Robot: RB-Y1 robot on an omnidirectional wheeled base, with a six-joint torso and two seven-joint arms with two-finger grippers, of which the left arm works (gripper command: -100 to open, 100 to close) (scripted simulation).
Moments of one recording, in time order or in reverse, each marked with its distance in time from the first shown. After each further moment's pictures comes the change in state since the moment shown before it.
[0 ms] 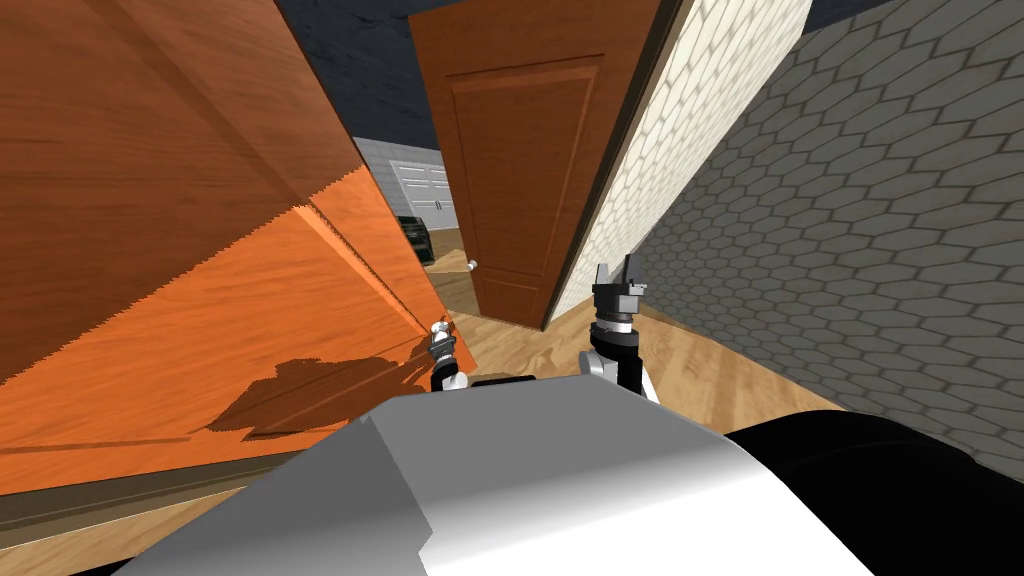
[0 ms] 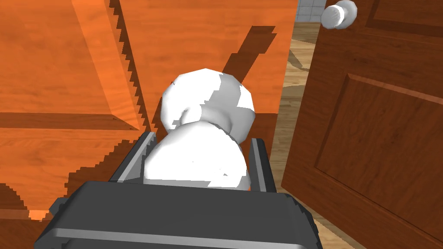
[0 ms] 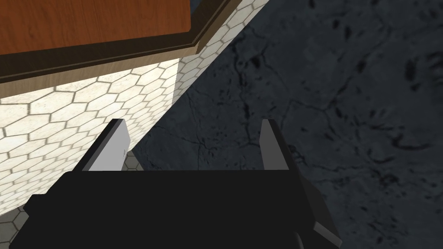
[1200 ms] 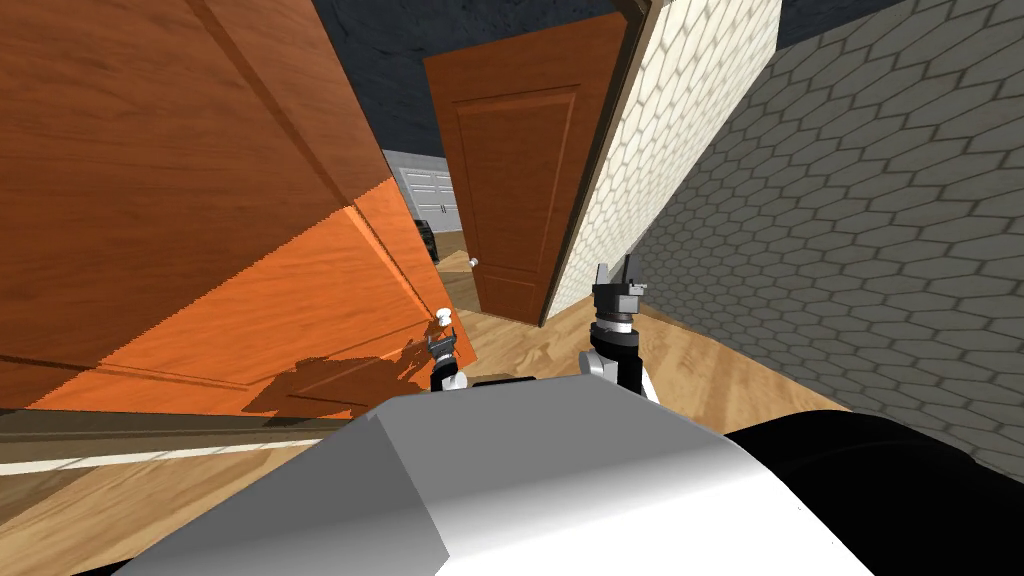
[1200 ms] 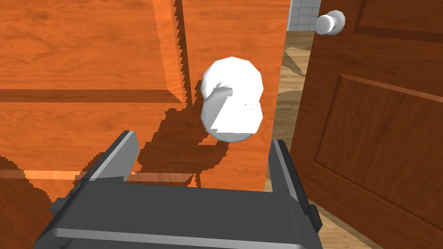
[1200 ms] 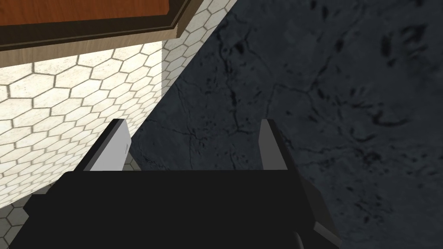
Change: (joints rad) arm 0.005 0.009 -0.013 -0.015 -0.012 -0.004 -0.008
